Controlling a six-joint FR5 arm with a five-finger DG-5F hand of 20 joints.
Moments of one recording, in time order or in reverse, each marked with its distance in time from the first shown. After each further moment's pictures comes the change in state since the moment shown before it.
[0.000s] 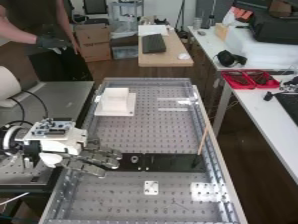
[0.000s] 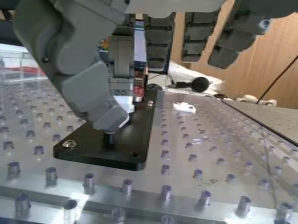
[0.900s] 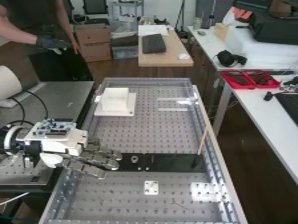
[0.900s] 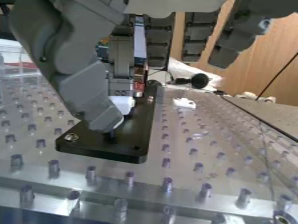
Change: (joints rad) arm 0.008 0.001 -0.001 -0.016 0.015 -0.011
